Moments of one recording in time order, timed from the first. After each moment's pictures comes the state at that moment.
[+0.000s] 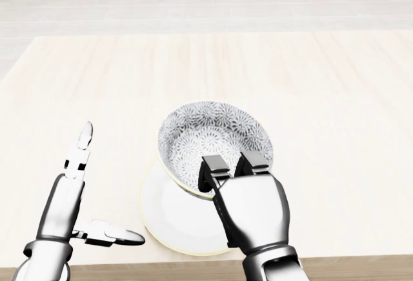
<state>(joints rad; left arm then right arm) -0.05 0.10 0.07 0.02 0.36 -0.07 -0.06 0.04 0.04 0.32 -0.25 -1.38 0.09 0.02</state>
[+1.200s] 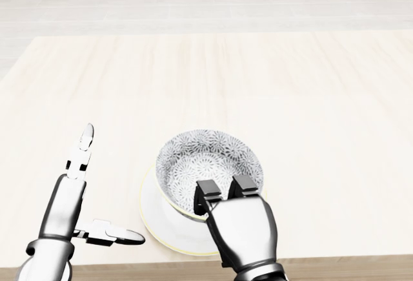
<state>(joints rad) -0.07 0.10 0.08 0.07 0.38 -0.09 -0.05 0.07 0.03 0.36 -0.08 -1.37 0.09 -0.10</state>
